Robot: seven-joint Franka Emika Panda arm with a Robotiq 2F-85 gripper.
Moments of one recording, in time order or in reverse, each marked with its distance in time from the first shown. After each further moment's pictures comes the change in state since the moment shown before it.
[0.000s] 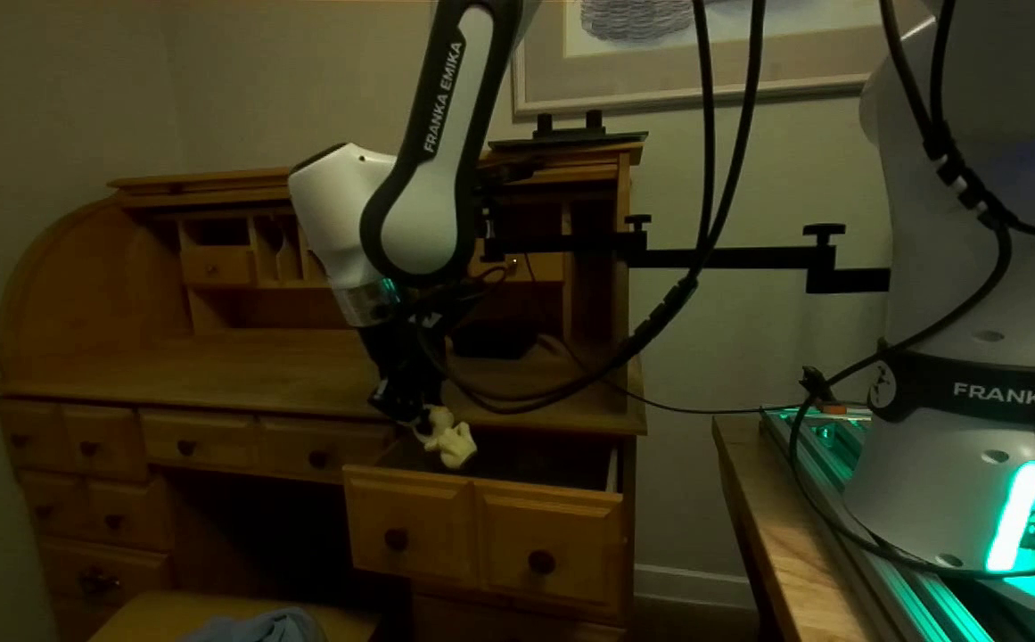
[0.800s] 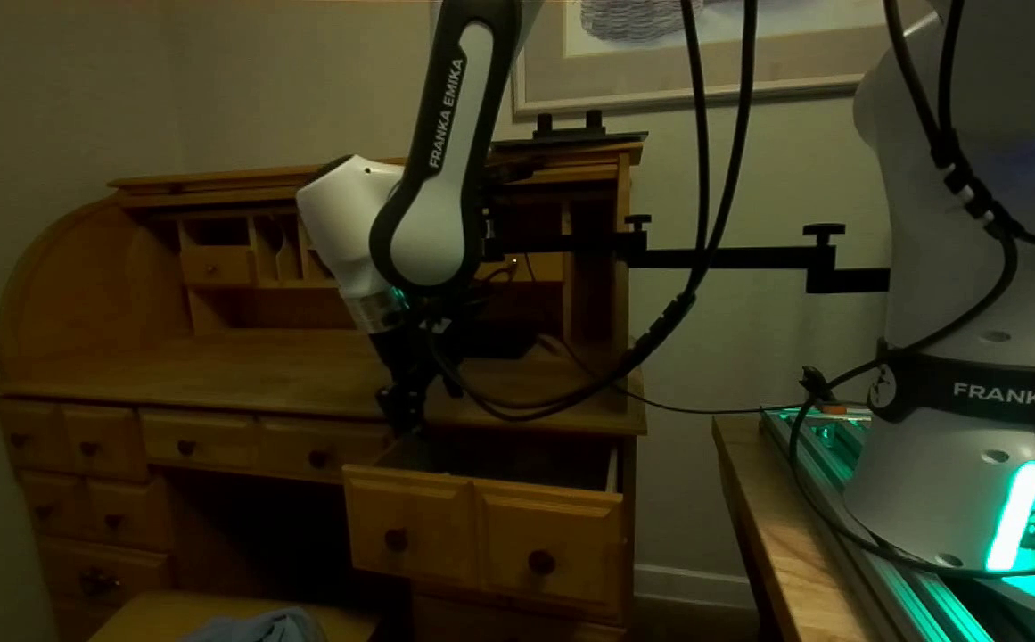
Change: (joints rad) arm 0.055 0.026 -0.076 0.000 -0.005 0.000 -0.004
